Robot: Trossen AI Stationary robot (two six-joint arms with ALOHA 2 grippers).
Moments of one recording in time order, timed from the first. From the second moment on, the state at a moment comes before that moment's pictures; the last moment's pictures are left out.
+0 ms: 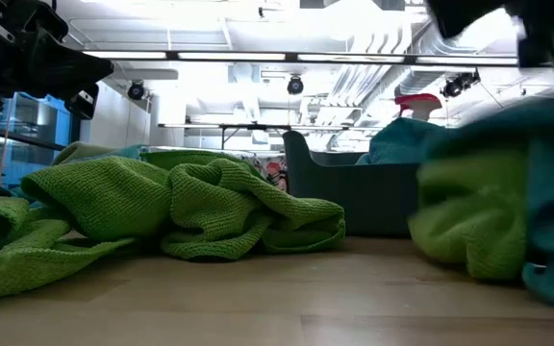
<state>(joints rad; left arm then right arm) -0.11 0.01 0.01 0.02 -0.06 -0.15 0.56 1.78 1.40 -1.09 -0.07 1.16</state>
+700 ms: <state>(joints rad) -0.11 0.01 0.01 0.02 -0.06 -0.15 0.55 1.79 1.36 -0.82 -0.08 1.18</state>
